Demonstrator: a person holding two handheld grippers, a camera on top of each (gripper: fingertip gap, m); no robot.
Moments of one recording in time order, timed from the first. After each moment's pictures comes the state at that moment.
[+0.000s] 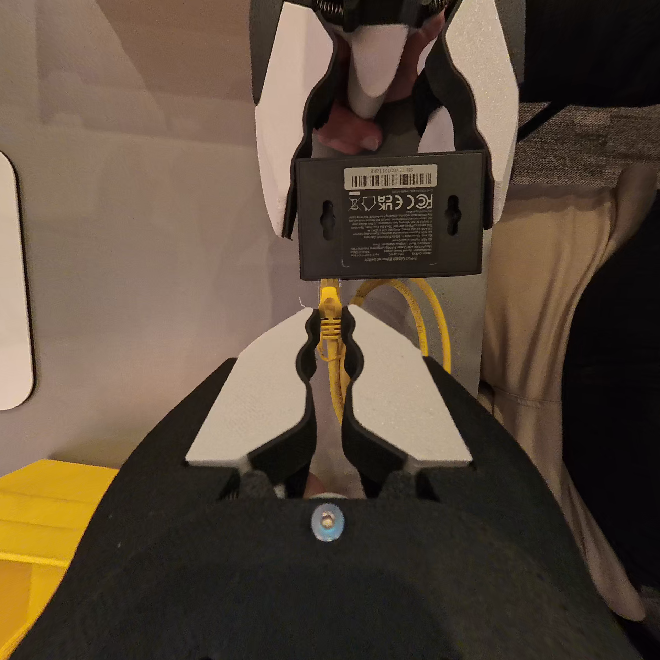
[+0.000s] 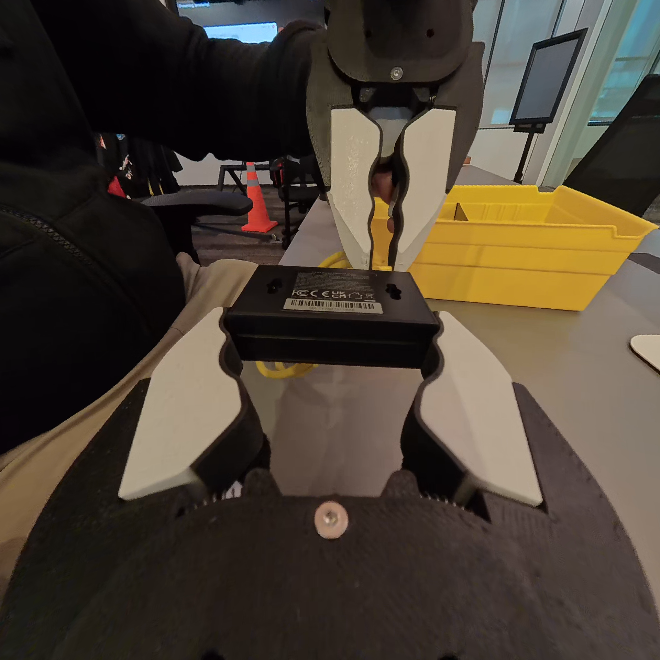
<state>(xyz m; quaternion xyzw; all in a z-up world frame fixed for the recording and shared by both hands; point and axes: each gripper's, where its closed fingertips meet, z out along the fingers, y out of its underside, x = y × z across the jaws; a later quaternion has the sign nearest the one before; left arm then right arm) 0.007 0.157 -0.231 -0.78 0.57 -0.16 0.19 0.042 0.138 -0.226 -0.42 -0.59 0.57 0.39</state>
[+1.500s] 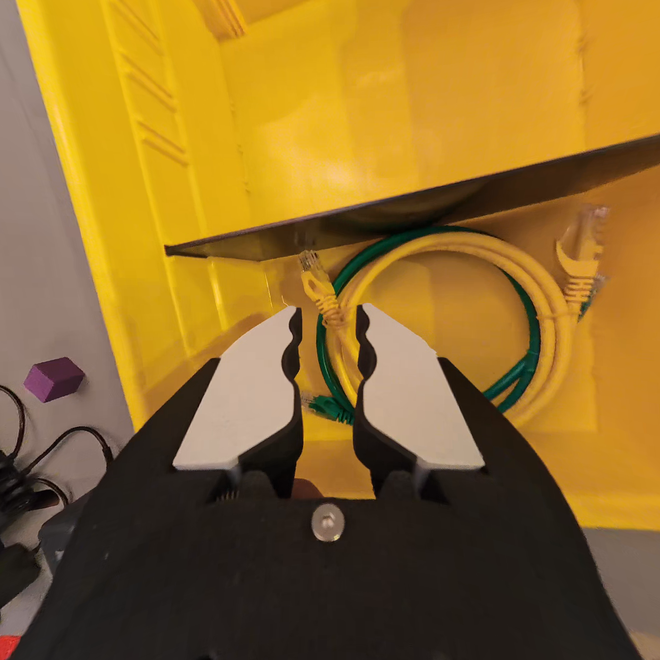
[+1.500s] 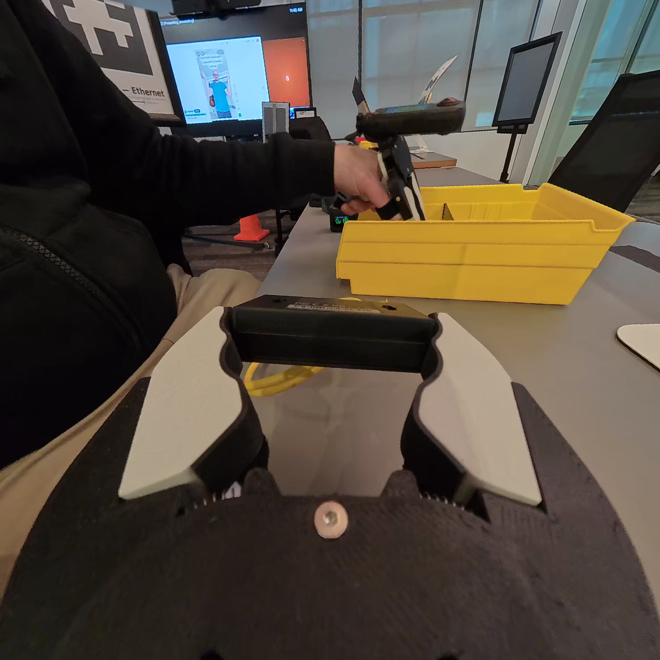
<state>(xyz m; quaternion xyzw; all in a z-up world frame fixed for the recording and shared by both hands) -0.319 0.183 -0.303 -0.97 0.05 0.09 0.21 0.040 0.146 -0.224 -0.44 -0.57 0.57 0.39</state>
